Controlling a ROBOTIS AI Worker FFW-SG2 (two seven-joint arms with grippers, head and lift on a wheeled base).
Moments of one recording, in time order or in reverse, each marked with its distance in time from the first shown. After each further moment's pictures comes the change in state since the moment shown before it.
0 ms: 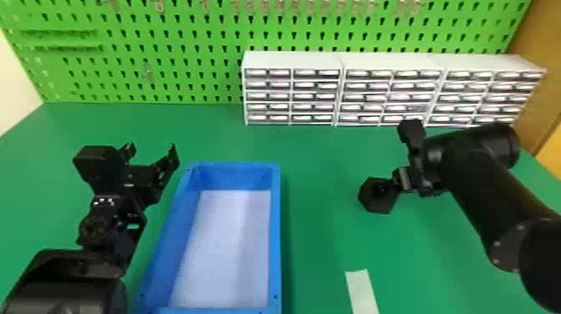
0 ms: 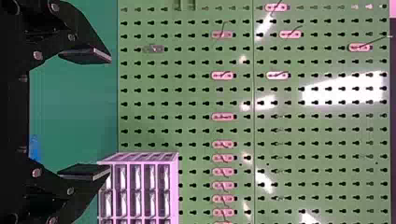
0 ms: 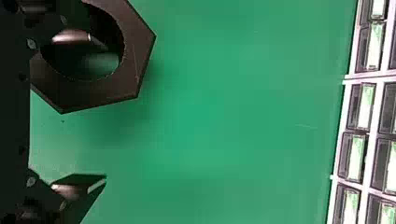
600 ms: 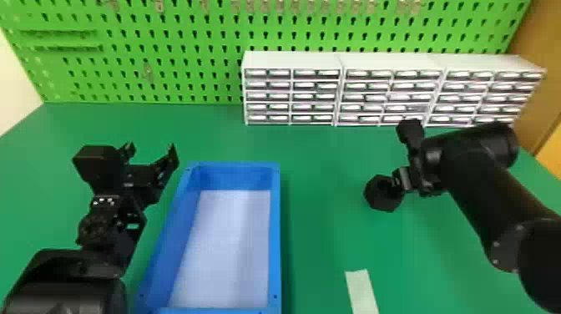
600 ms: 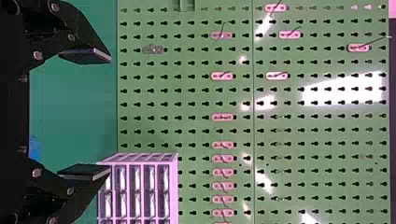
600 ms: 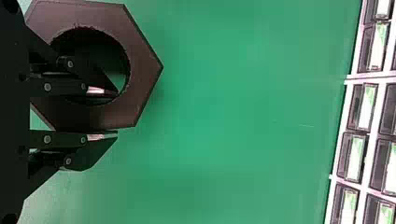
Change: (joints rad) left arm 0.000 0.000 0.000 0.000 -0.002 0.000 0.000; right arm 0.000 0.001 0.012 0.000 0.017 0.001 0.000
